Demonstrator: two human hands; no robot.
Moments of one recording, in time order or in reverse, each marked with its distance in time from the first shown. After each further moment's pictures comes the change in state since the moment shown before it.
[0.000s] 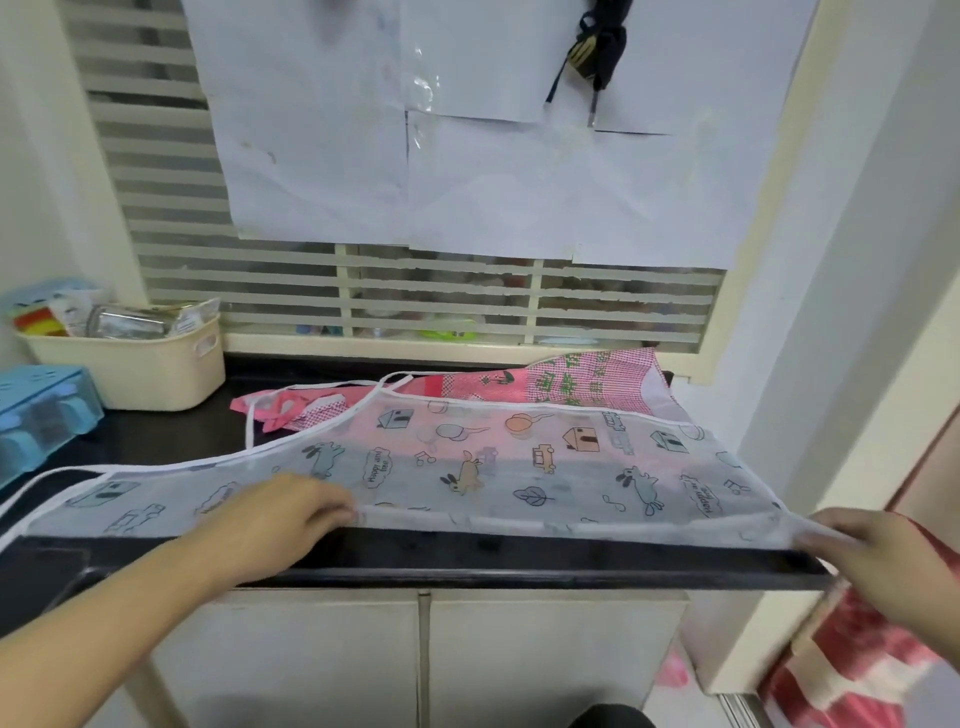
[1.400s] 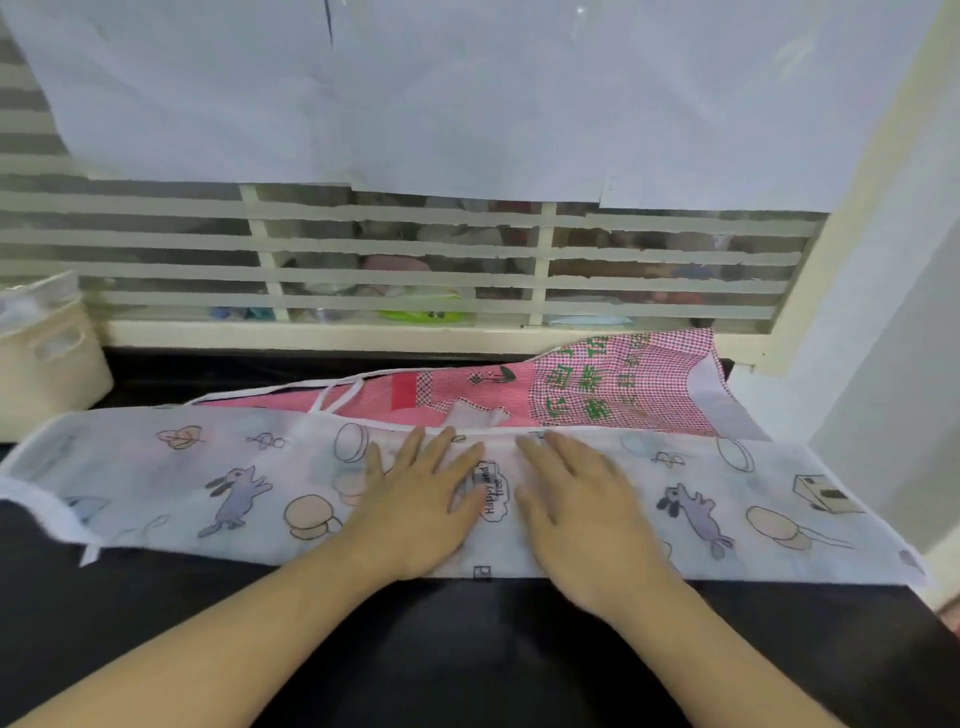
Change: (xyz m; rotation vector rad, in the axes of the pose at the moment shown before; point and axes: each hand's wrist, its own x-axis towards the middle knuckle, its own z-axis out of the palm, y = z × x) left_hand 0.223 0.088 0.087 -0.107 -0.076 0.014; right_hand 0.096 -0.184 0.227 -0.215 -0.179 -0.472
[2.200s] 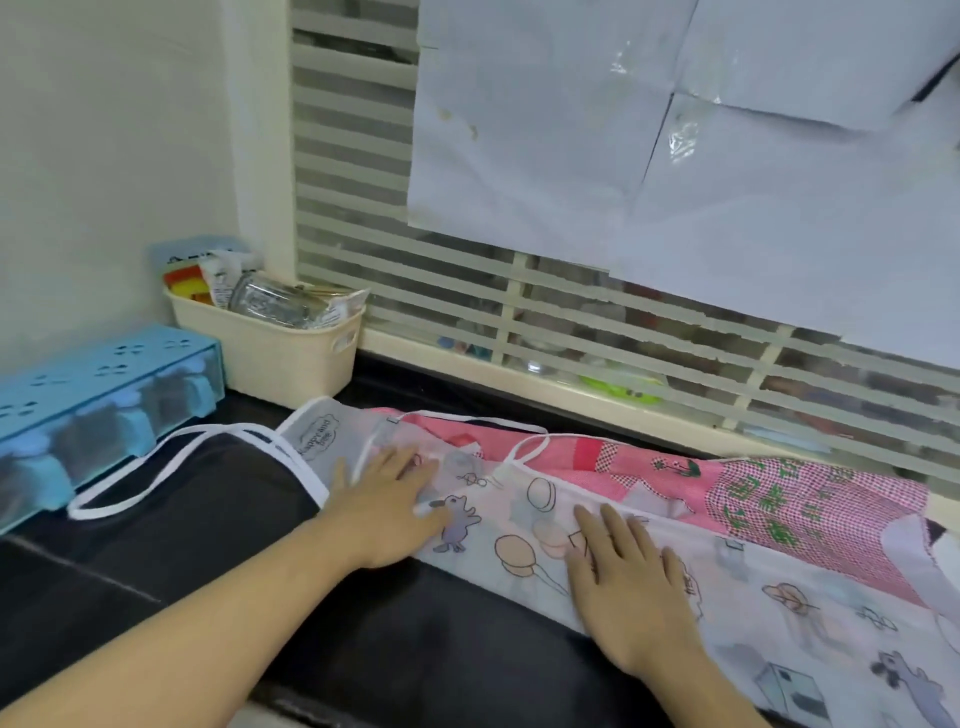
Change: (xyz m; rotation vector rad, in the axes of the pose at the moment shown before) left_hand -0.111 -0.215 -0.058 -0.065 -0.016 -0.379; right_hand 0.039 -0.129 0.075 -0.107 -0.237 0.023
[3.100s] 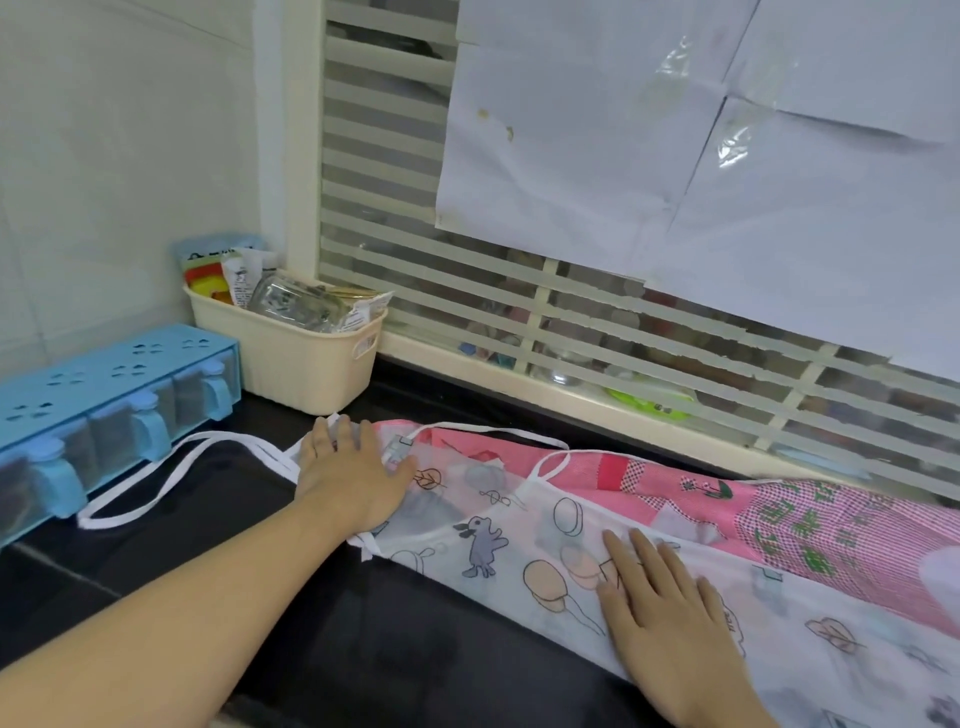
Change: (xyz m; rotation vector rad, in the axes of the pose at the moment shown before) left_hand 0.042 -0.051 -0.011 -0.038 0.117 -0.363; right_hand 0.000 0.001 -0.006 -0.019 -0.009 -0.009
